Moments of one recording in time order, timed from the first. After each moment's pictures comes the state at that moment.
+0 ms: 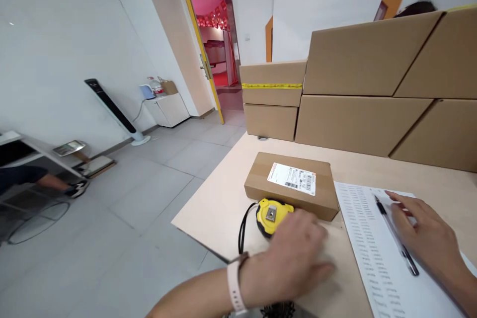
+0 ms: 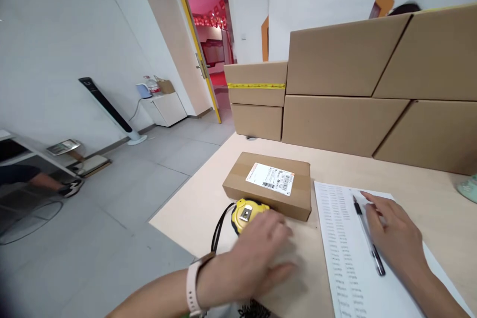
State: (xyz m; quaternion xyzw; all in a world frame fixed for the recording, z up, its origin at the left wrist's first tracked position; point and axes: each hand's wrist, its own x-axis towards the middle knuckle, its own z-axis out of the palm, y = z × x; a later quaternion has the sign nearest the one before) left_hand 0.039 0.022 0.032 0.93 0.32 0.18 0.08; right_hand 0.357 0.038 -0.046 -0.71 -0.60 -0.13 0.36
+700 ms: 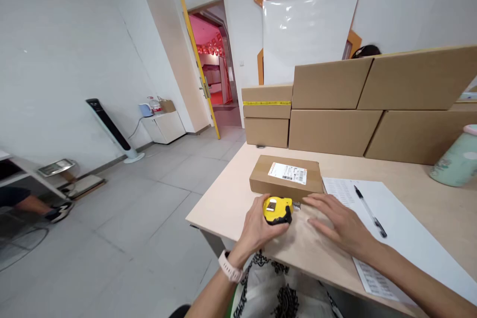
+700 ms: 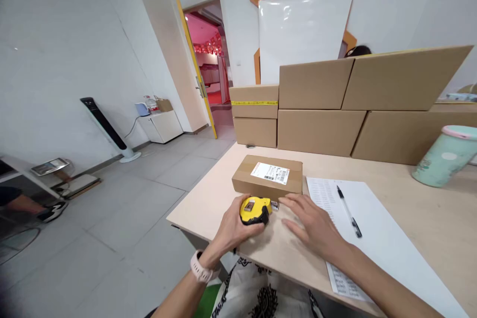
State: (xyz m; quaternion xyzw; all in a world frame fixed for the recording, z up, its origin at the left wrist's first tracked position) left_hand -0.024 0.022 -0.017 0.72 0.49 0.37 0.32; right_hand 0.222 -0.009 0.005 -0.43 -0.84 -0.07 0.32
